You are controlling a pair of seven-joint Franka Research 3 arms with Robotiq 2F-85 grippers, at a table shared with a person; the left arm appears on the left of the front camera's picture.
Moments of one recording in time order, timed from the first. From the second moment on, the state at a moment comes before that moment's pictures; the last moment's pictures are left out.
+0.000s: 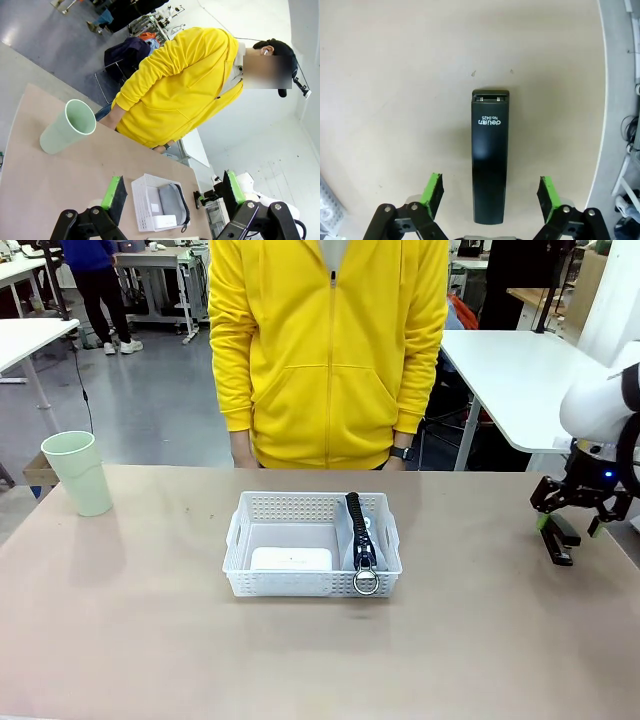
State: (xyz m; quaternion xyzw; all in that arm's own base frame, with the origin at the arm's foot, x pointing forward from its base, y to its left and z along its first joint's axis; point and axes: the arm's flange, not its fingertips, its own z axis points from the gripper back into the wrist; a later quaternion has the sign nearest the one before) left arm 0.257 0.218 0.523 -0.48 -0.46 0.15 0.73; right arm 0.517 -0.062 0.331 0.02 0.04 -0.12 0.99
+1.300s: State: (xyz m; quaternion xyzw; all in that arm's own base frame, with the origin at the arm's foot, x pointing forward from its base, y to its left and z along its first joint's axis) left arm 0.257 0.218 0.523 -0.48 -0.46 0.15 0.73; right arm 0.540 -0.059 0.306 0.00 0.11 -0.14 0.98
